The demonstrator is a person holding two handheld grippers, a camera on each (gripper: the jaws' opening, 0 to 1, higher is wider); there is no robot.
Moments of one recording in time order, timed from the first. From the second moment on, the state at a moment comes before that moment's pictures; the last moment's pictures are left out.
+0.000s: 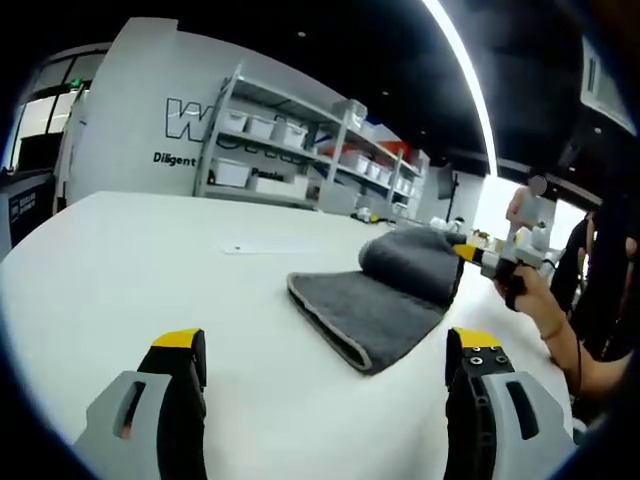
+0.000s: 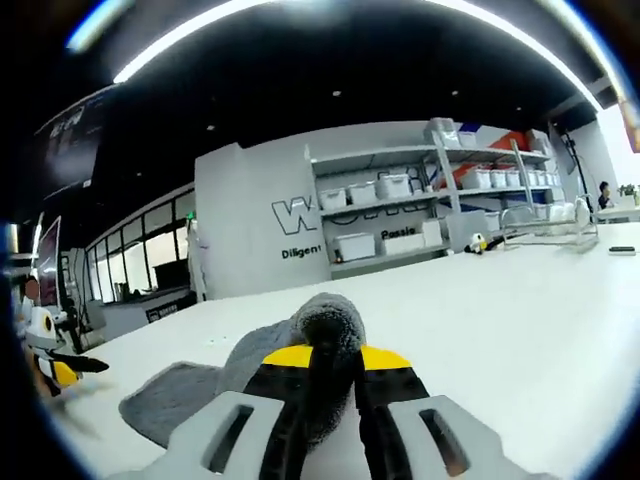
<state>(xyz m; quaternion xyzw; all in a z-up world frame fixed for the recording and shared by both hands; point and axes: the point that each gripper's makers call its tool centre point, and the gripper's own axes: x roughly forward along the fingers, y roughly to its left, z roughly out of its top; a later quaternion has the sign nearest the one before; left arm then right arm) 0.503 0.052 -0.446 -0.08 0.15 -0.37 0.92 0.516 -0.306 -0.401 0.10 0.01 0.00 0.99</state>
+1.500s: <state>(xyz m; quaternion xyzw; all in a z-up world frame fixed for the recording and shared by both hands) 0.498 0.042 -0.447 -0.03 0.15 -0.38 0.91 0.501 -0.346 -0.470 0.02 0.16 -0.10 0.98</state>
